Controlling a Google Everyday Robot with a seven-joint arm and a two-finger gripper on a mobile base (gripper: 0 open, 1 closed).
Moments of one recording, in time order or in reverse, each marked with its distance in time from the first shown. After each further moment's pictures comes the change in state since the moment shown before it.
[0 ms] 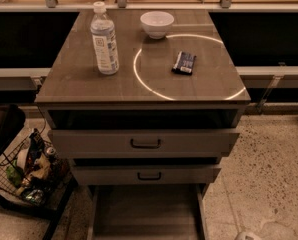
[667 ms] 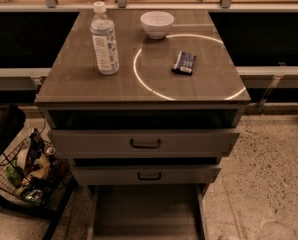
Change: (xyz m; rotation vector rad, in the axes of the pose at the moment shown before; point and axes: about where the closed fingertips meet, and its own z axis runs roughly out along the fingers) arm -0.024 -0.017 0.062 0.020 -0.008 -0.061
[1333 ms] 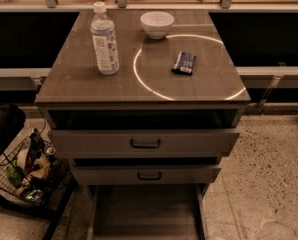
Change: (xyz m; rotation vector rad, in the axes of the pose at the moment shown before) arm -0.032 -0.016 0.039 0.012 -0.020 0.009
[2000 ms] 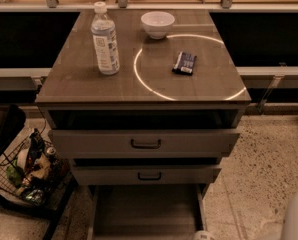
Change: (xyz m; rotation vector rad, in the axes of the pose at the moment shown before) arm -0.028 -0.030 0.036 0.016 -0.038 -0.006
